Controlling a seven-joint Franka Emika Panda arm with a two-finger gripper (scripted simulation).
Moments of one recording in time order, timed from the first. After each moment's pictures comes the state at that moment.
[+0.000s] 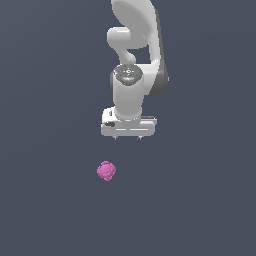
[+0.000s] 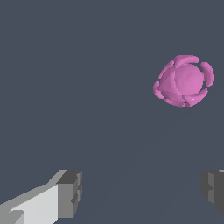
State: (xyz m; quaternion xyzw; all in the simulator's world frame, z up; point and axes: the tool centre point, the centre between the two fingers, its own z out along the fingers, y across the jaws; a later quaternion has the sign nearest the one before) arm -0.003 -0.001 0.157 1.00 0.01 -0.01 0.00
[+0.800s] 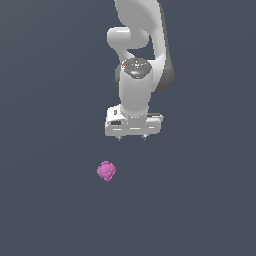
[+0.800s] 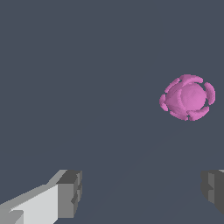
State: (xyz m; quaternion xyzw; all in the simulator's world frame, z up) arm 0.008 0.016 0.173 1.00 0.04 0.01 0.01
